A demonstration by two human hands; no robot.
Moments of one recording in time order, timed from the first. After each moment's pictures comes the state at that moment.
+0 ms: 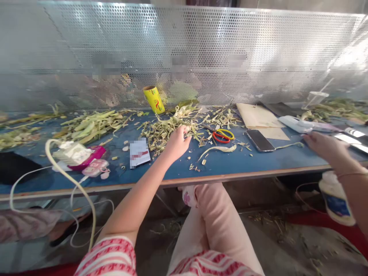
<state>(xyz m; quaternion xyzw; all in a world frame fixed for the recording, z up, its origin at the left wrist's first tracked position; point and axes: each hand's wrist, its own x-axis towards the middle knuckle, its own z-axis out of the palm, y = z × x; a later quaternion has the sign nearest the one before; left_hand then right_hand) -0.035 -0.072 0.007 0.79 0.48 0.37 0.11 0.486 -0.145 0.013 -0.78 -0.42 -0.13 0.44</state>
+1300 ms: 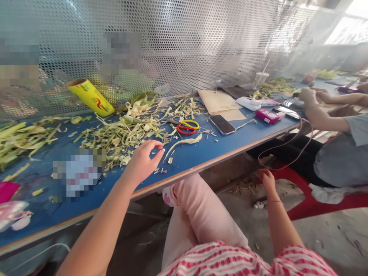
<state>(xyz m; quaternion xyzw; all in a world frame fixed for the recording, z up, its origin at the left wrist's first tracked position) -0.027 -0.104 -0.007 0.86 0.39 0.32 0.09 0.461 -0.303 -0.270 -0.78 -0.16 0.14 0.59</state>
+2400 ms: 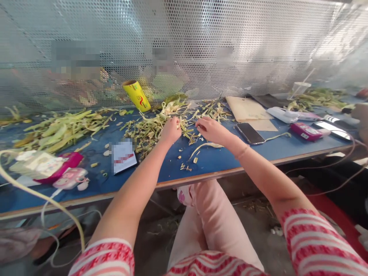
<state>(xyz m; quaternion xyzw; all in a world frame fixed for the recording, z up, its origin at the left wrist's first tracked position) -0.017 0.019 -0.021 0.79 0.51 0.34 0.03 0.182 -0.068 0.028 -0.46 -0.84 0.00 0.28</state>
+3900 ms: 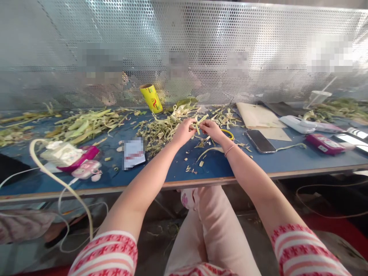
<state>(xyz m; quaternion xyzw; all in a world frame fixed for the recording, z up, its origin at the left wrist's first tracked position) -0.004 0.030 -0.027 0.79 0.39 0.46 0.12 0.164 0.021 -0.025 -0.41 -0.64 0.41 0.51</state>
